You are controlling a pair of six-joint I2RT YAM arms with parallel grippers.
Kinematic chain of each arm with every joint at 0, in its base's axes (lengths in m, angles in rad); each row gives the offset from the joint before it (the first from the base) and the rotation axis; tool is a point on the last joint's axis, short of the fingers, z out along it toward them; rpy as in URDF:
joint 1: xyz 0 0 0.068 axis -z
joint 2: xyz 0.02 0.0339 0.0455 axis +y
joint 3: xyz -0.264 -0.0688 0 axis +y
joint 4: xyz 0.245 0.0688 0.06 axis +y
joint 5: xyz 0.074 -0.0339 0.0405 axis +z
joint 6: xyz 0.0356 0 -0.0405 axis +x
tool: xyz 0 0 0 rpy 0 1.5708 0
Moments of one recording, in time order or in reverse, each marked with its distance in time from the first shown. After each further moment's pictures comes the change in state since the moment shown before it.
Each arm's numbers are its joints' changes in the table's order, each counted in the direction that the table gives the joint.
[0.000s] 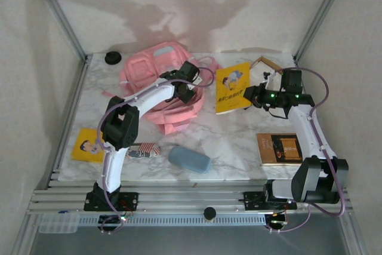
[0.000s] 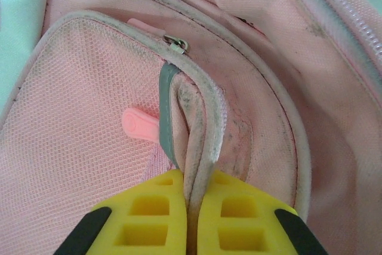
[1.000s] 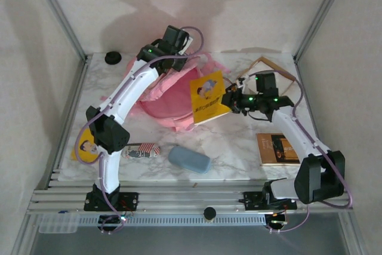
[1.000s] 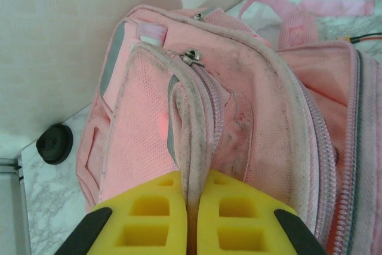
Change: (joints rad) left arm -0.030 -0.108 -0.450 0.232 0.135 -0.042; right arm -0.295 0.039 0.060 -0.163 0.003 0.210
